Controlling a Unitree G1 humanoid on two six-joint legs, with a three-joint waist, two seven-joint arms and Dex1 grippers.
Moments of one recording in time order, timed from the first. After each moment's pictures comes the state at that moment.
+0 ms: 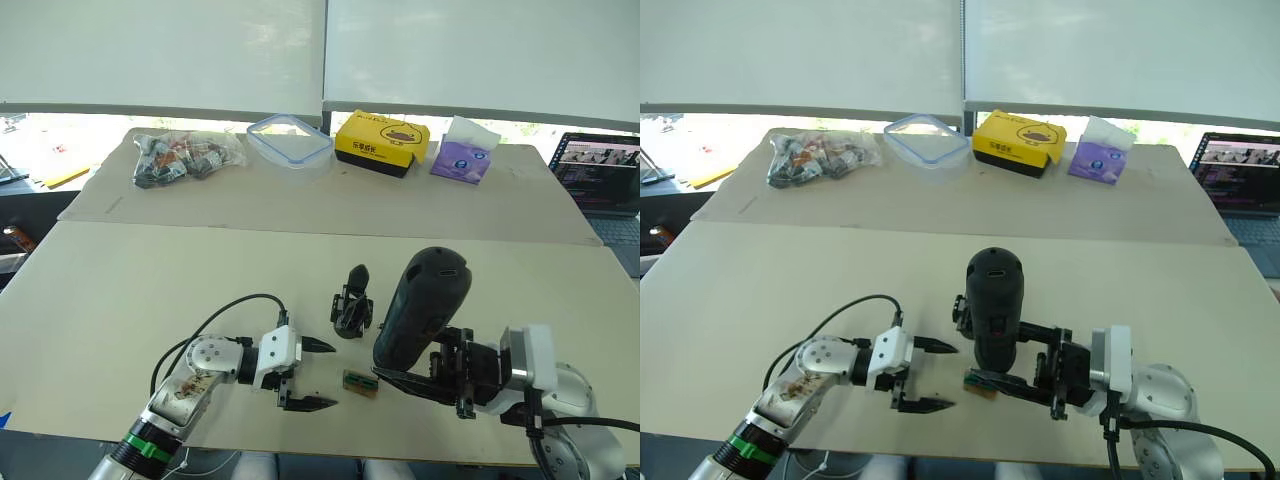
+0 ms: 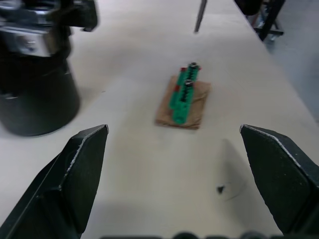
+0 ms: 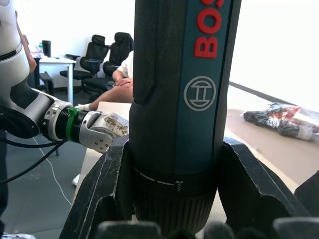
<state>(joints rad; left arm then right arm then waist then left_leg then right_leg) -0.20 0.52 -0.34 -0.09 -0.23 0.08 -1.20 0.12 -0.46 -0.09 -0.62 0.61 0.08 1.14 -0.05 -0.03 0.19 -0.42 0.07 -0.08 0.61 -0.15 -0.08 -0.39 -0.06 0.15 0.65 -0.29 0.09</state>
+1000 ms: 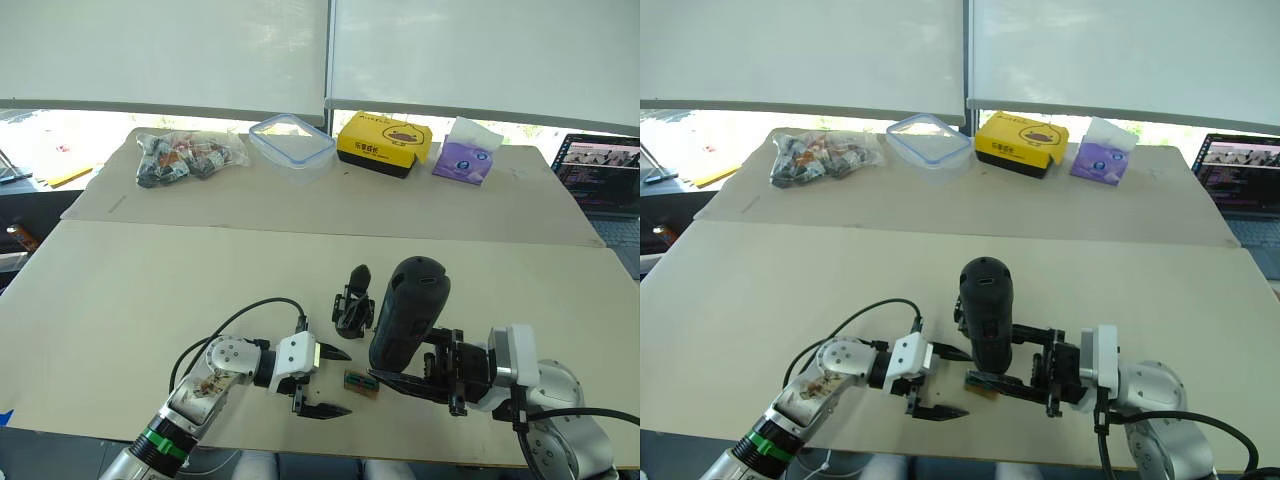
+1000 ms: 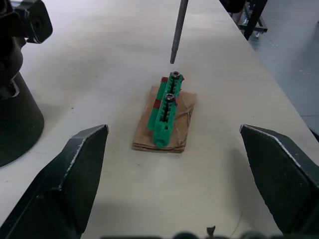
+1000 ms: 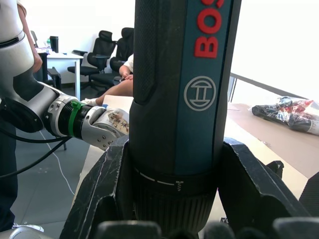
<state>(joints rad) -0.23 0.47 -0.40 -0.08 -0.18 0.09 -1.18 0.10 -0.50 -0.04 -0.56 0.60 0.02 1.14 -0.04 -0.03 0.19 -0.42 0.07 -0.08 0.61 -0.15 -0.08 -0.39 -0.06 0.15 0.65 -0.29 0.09</state>
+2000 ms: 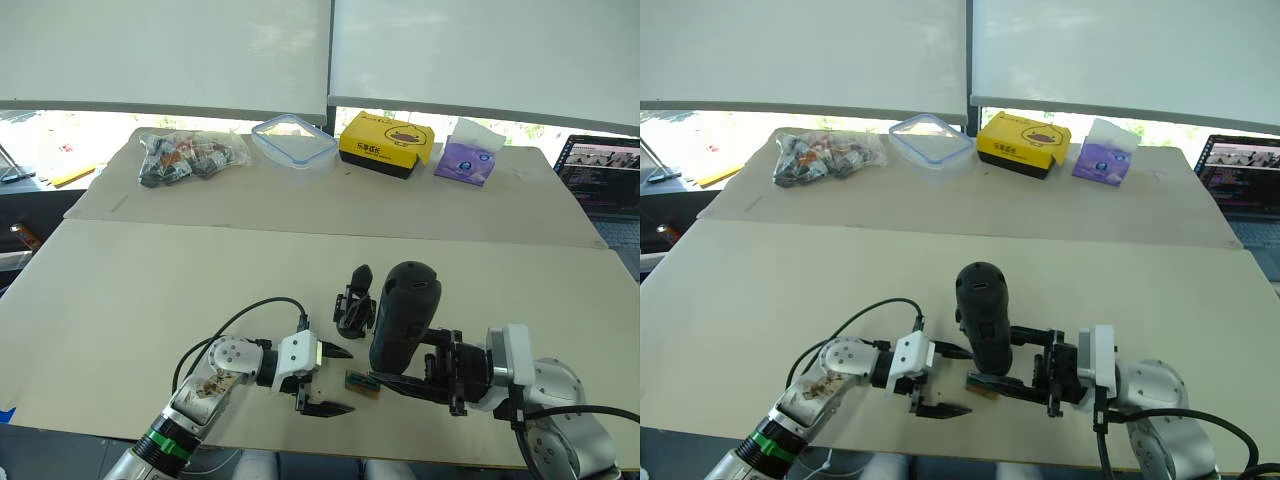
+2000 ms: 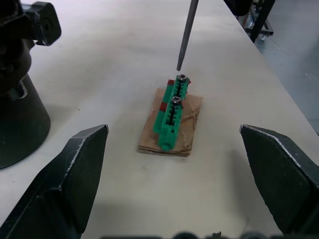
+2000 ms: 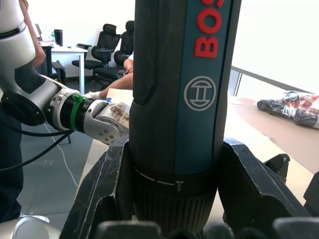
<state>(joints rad) -0.23 0.46 -0.40 -0.07 -0.18 0.09 -1.16 0.10 -0.52 -0.04 -0.54 0.59 0.02 1.15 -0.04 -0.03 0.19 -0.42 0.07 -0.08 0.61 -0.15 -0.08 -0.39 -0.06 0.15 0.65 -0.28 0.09</state>
